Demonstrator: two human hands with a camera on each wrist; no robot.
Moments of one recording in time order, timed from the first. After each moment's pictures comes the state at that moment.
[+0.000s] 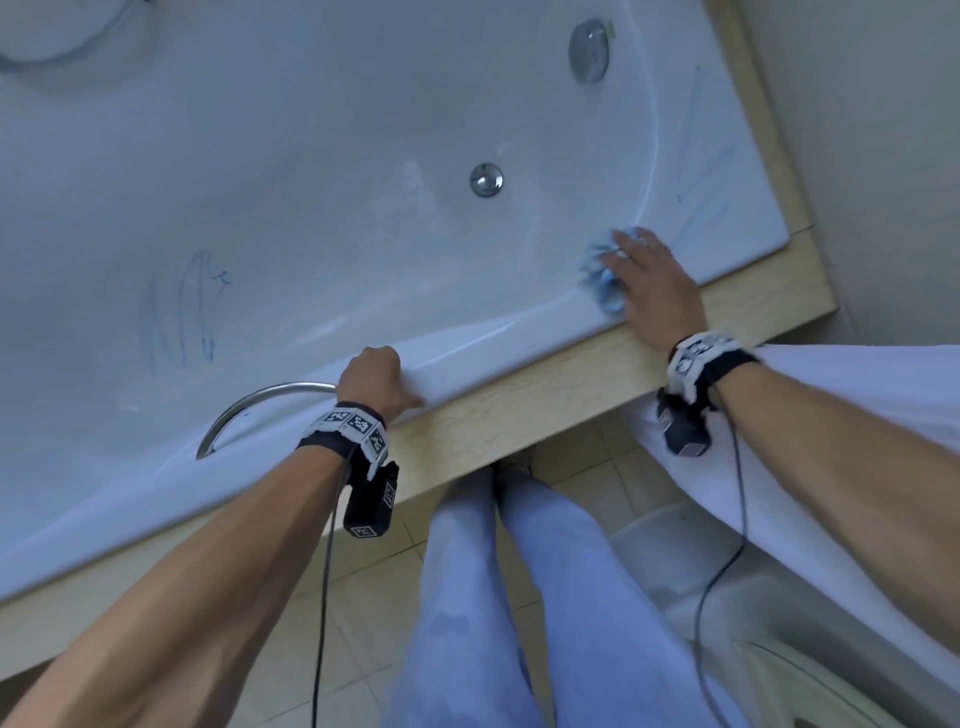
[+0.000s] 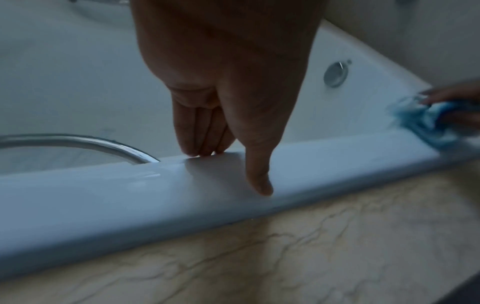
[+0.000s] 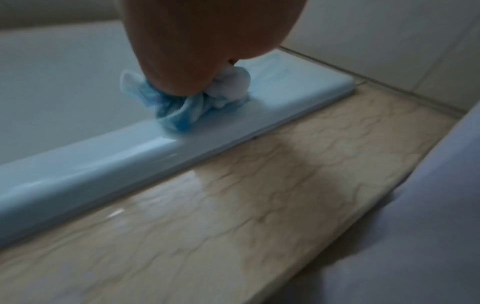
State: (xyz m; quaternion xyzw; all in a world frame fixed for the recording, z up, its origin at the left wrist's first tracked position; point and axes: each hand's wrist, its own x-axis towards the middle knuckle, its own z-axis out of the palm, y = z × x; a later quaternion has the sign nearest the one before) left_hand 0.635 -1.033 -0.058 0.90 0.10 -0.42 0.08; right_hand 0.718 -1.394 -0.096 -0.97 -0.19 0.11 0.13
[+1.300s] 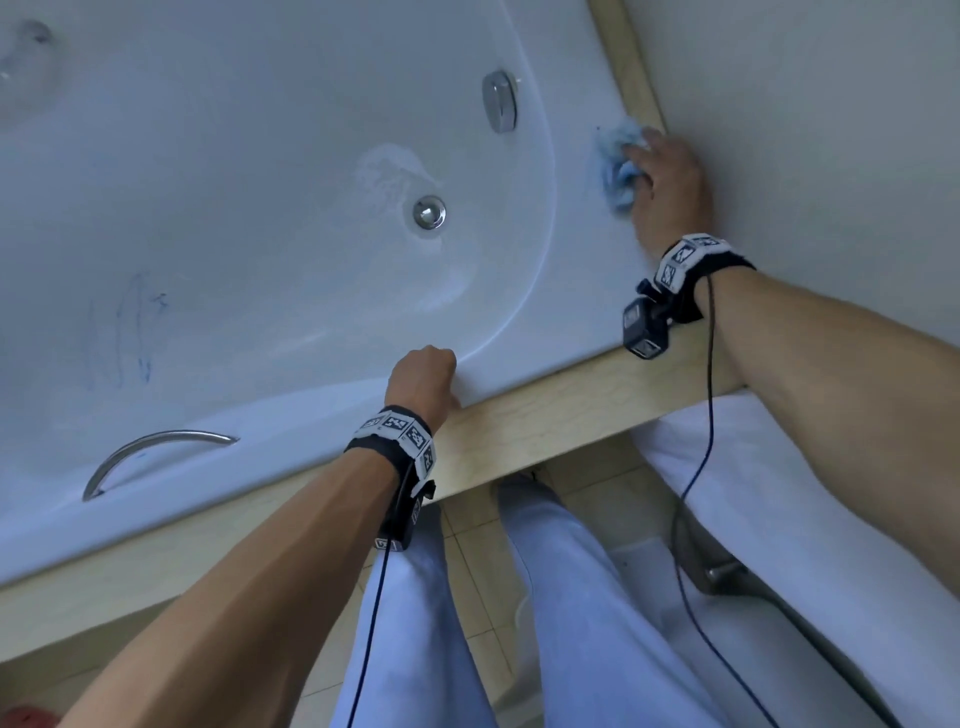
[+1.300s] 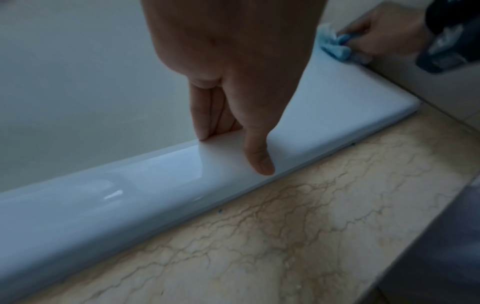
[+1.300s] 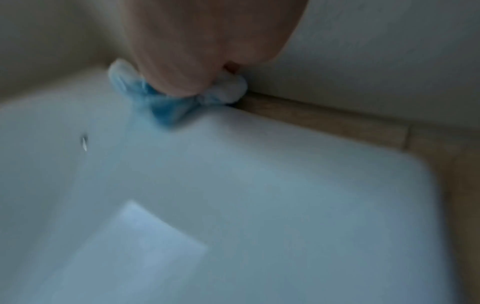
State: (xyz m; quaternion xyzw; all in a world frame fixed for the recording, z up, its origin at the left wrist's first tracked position) left_hand 0.729 -1.246 -0.067 0.91 0.00 -0.42 0.04; right_hand 0.920 -1.519 -0.112 -0.96 -0.09 0.01 0.27
